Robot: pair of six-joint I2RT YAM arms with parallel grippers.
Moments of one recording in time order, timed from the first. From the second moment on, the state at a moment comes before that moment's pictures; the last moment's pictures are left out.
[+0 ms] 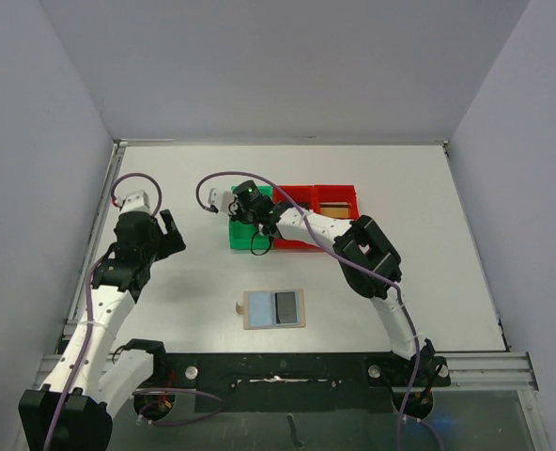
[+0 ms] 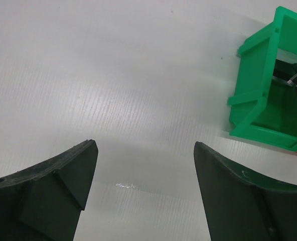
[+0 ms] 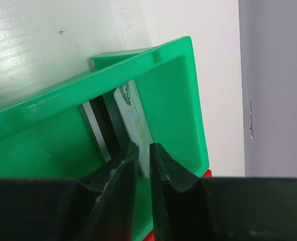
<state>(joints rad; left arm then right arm) -0.12 0.89 0.71 -0.44 -0.18 -0.41 0.83 2.22 1.70 -0.14 0.27 -0.78</state>
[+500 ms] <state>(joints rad) -0.12 0.90 0.71 -0.44 -0.18 -0.41 0.82 2.22 1.70 -0.16 0.24 -0.74</state>
